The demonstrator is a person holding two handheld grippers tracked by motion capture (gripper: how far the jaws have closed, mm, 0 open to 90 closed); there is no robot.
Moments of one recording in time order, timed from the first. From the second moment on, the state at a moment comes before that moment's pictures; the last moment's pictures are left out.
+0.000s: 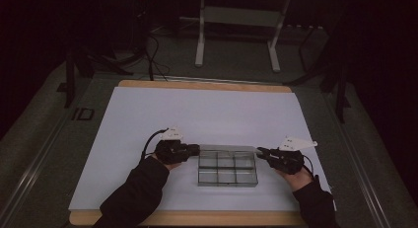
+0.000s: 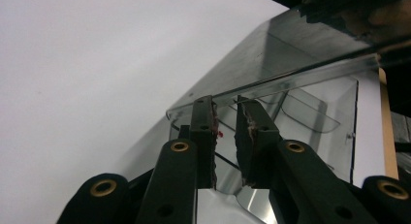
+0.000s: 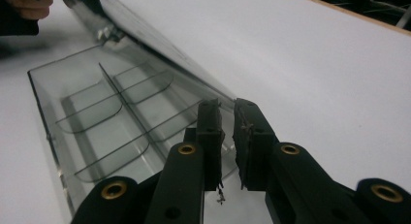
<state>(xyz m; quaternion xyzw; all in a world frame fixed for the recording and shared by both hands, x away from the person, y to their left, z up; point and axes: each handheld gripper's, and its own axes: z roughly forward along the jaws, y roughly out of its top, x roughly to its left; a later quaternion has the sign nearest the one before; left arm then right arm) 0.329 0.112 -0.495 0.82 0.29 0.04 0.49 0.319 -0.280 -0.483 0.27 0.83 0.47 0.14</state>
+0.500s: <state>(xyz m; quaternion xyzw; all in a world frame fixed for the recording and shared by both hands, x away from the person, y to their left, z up) 0.322 0.112 -0.510 0.83 0.29 0.02 0.48 0.316 -0.284 -0.503 0.28 0.84 0.45 0.11</state>
